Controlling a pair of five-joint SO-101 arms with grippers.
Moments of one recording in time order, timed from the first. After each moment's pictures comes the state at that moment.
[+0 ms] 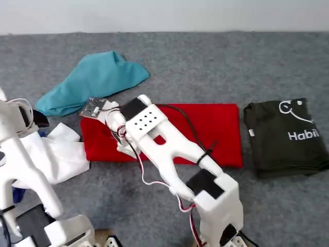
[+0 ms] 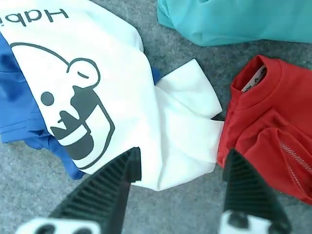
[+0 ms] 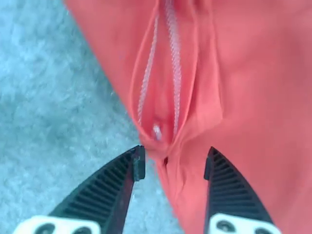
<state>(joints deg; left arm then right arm) -35.8 -8.5 -4.1 98.5 -1.3 -44.0 23.0 -16.7 84.3 24.2</state>
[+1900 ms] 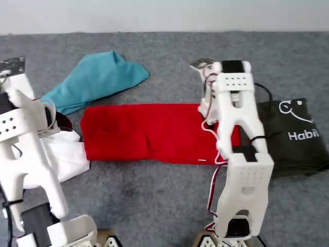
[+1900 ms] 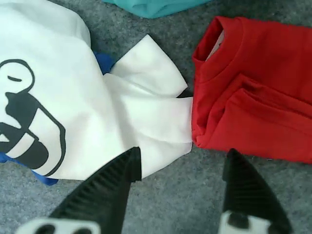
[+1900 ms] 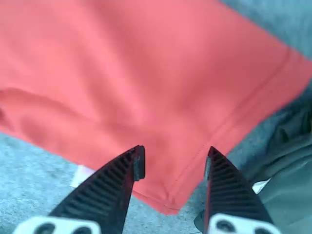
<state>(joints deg) -26.1 -8.6 1.1 98.9 -2.5 -2.6 35.3 -31.5 99.9 23.7</state>
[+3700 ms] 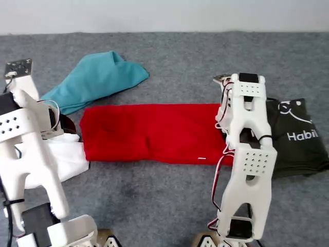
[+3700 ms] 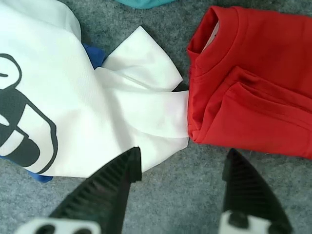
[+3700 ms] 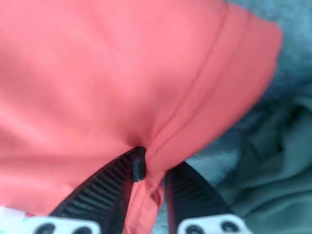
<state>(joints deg) -25.6 -8.6 2.9 98.9 -2.5 1.6 49.8 -34.5 94.5 23.4</state>
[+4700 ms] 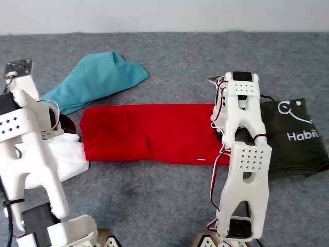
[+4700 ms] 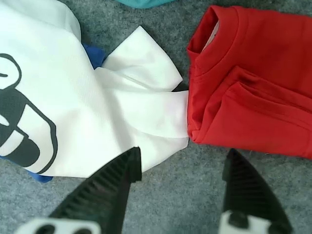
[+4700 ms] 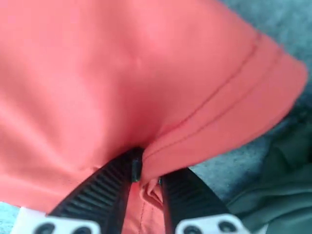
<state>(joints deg) -25.6 -8.6 2.9 98.9 -2.5 -0.1 54.9 -41.9 100.6 20.4</state>
